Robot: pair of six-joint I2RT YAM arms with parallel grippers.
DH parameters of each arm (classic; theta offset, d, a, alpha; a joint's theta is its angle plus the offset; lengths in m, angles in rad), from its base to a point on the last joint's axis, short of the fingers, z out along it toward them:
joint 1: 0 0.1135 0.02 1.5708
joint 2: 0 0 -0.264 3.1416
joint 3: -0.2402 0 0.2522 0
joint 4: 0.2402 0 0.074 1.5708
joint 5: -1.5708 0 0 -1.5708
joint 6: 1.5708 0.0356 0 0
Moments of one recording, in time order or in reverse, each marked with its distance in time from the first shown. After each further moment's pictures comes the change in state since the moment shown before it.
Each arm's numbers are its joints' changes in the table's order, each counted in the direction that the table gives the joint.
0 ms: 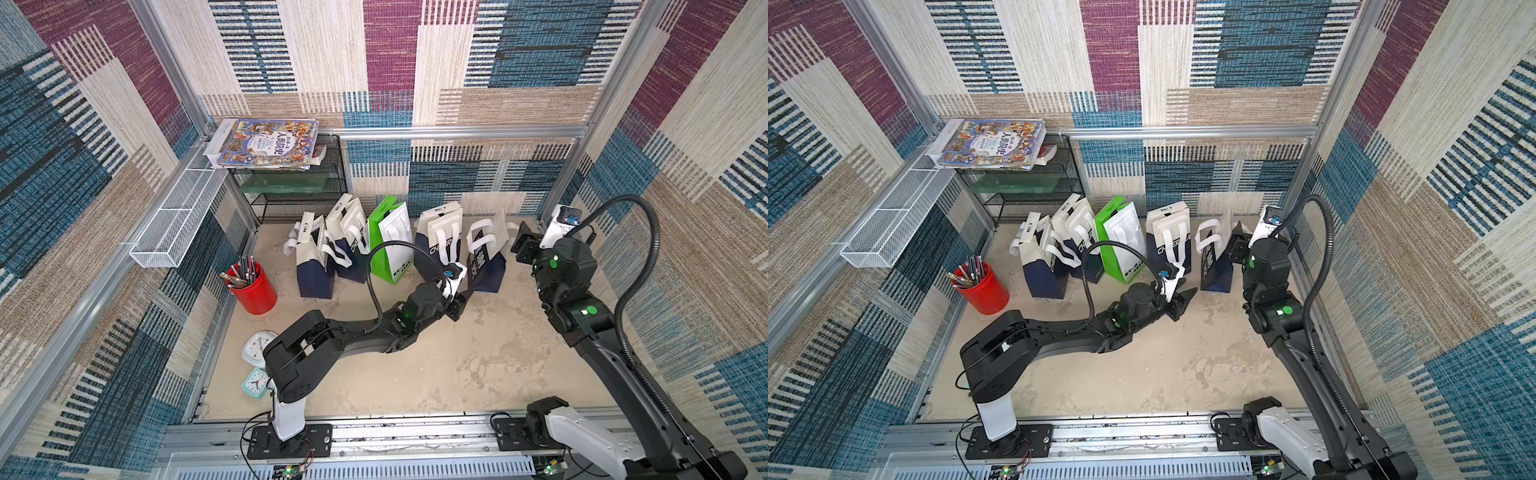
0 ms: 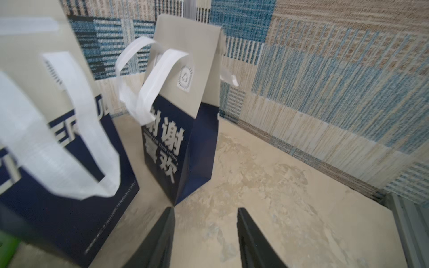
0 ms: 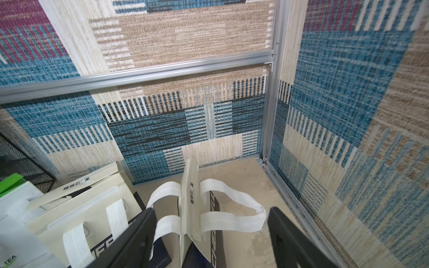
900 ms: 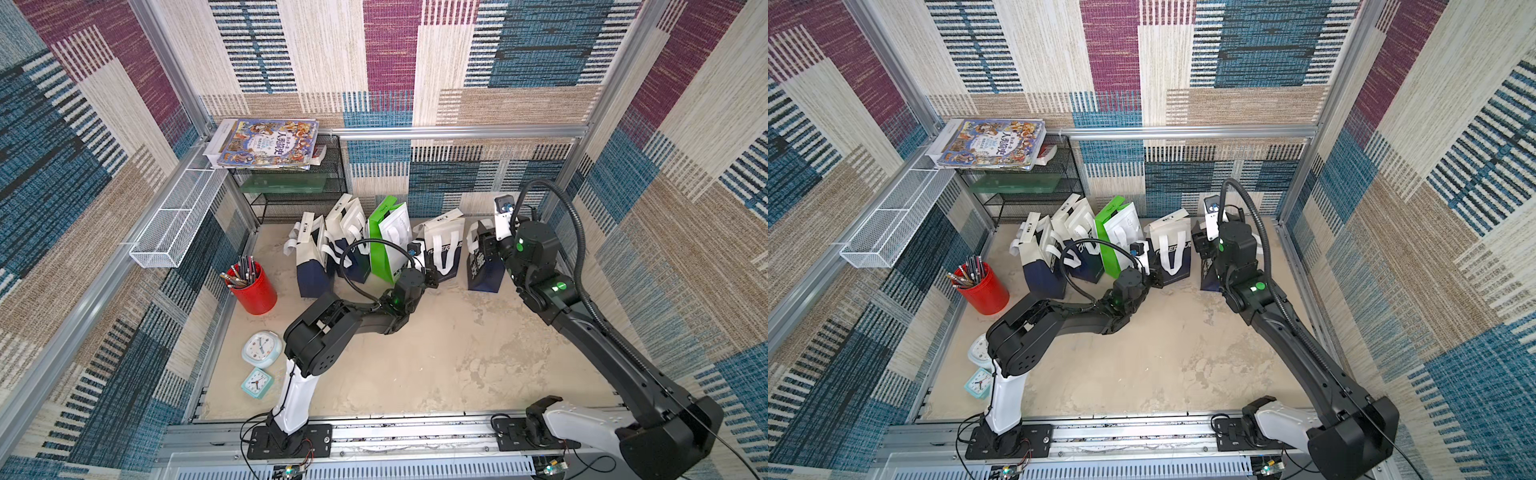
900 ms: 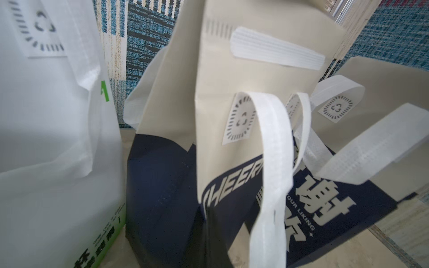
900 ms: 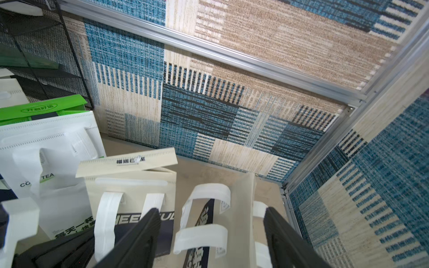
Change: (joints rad) left arm 0.181 -0.184 -0.019 -0.221 0.286 -0.207; right arm 0.139 -0.192 -0.093 -0.009 0.115 -0.335
